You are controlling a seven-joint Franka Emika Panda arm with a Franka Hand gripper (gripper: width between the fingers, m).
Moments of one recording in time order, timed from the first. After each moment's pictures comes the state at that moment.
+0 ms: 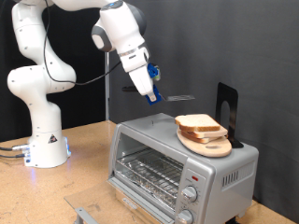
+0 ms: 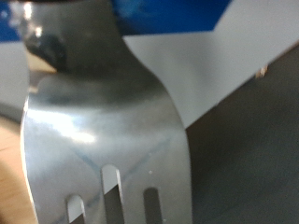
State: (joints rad) arm 0.11 -0.48 0.24 -2.59 0.67 2.43 -0.13
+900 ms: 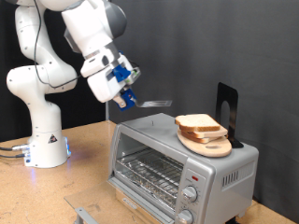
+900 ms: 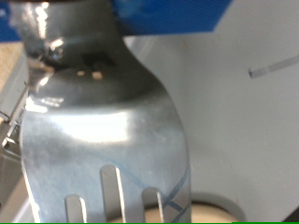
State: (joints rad) arm -0.04 -0.55 0.09 -2.66 0.64 2.36 -0.19
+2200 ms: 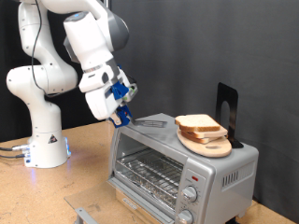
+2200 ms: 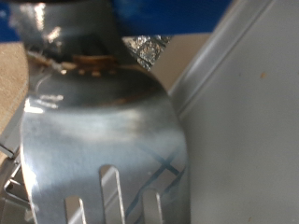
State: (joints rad) arm -0.07 -0.37 0.12 -2.59 0.55 2.40 -0.17
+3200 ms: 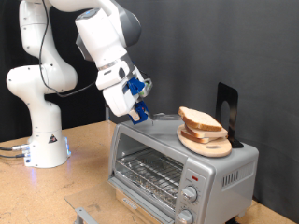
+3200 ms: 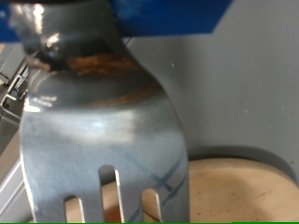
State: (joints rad) arm -0.06 -0.31 0.16 -2.48 0.64 2.42 -0.21
